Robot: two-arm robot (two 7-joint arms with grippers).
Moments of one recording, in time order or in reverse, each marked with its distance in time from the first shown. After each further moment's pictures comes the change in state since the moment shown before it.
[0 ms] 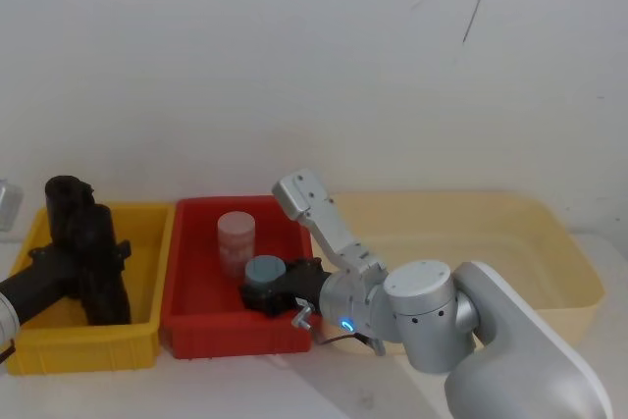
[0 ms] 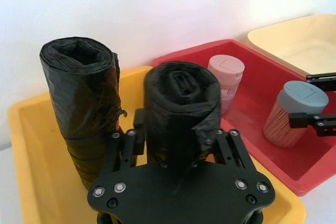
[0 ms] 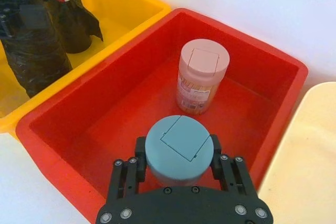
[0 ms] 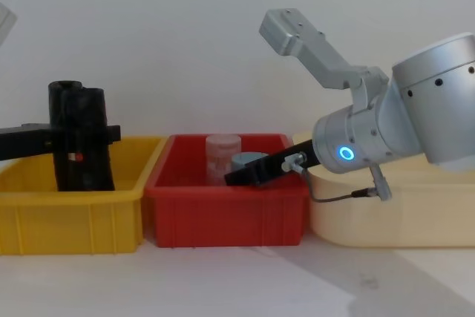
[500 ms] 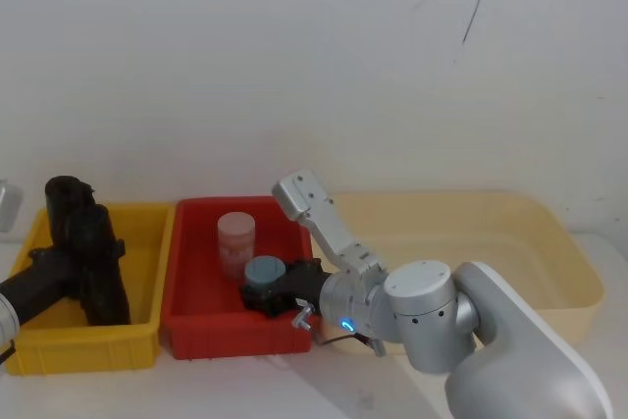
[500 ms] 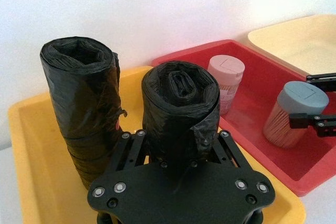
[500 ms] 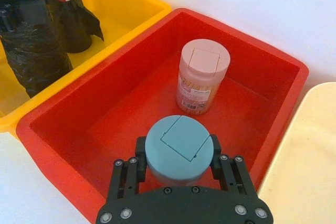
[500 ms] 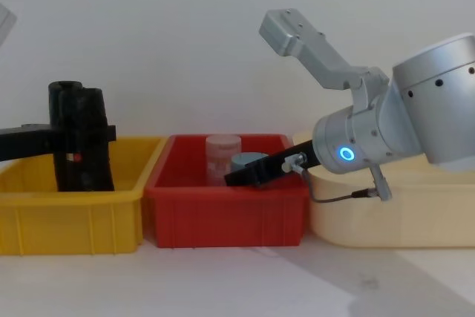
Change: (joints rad) left arm 0.001 -0.001 -0.001 0.001 -0.001 -0.001 0.001; right arm 0.000 0.001 -0.001 0.001 -0.001 0.001 0.005
